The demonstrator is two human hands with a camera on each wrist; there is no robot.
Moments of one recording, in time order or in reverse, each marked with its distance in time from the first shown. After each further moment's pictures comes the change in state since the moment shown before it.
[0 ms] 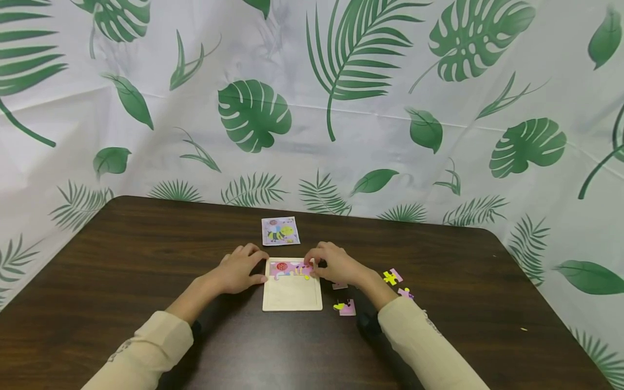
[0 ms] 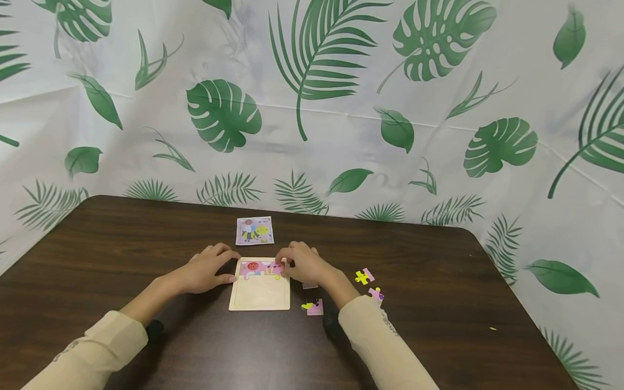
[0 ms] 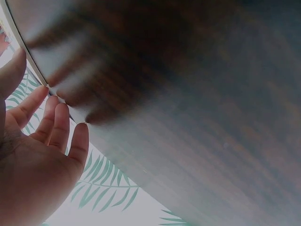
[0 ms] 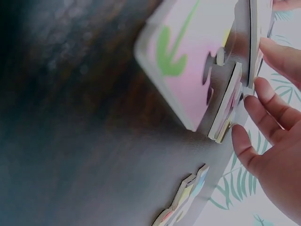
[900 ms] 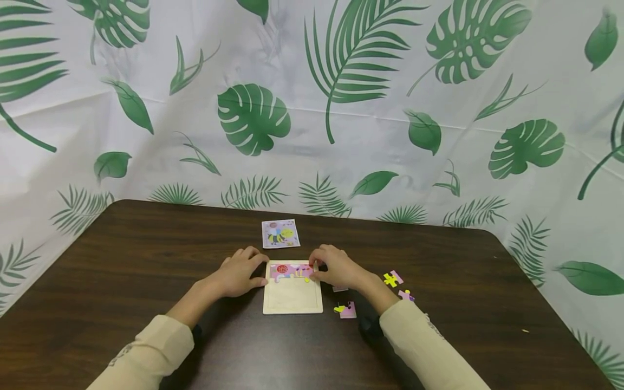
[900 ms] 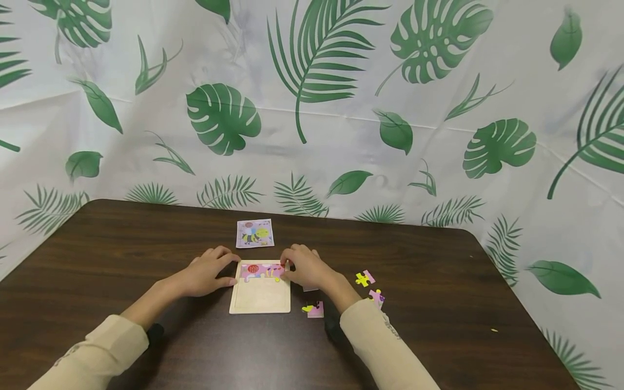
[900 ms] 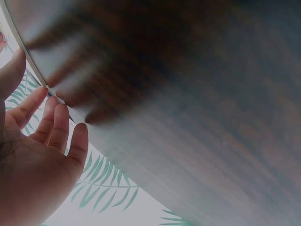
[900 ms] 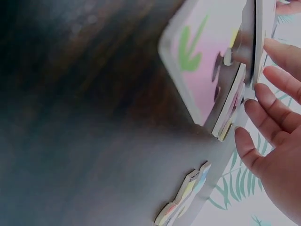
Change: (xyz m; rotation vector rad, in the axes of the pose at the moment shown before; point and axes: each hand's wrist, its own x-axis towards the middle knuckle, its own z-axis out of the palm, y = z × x) left_hand 0.000 0.000 0.000 0.003 0.005 -0.009; right_hand -0.003 -0.002 0.001 -0.026 0.049 0.035
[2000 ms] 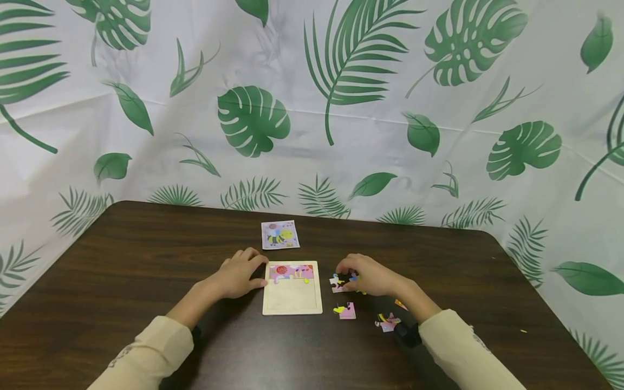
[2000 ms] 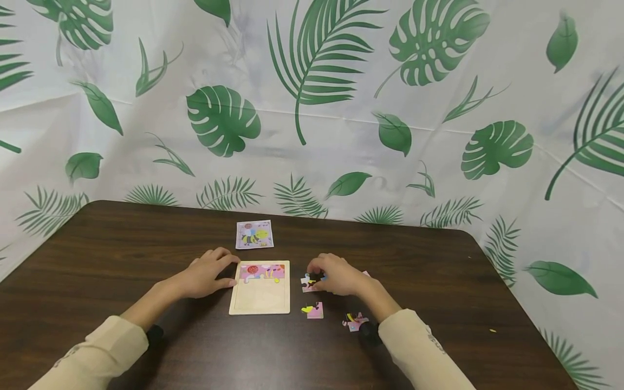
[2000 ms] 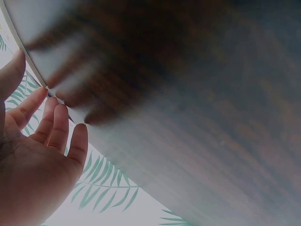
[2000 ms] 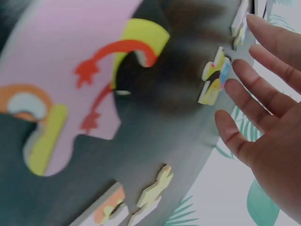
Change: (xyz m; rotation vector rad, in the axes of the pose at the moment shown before) left_hand -0.002 0.003 -0.002 -0.006 0.004 0.000; right_hand -0.047 0.030 -0.028 0.008 -0.115 -0.028
